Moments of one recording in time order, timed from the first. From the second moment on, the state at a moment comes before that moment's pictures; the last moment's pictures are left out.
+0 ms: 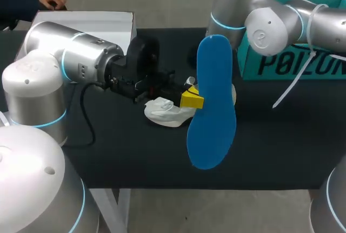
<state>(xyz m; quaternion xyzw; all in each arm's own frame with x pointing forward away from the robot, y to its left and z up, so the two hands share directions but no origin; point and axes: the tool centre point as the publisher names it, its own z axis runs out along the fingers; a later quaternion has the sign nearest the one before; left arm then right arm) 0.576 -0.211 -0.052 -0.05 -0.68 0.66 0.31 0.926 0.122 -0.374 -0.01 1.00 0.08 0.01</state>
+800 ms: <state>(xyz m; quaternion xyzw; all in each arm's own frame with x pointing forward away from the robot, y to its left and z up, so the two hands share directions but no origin) 0.576 -0.211 -0.052 -0.05 -0.68 0.66 0.31 0.919 0.126 -0.381 0.00 1.00 0.09 0.00</state>
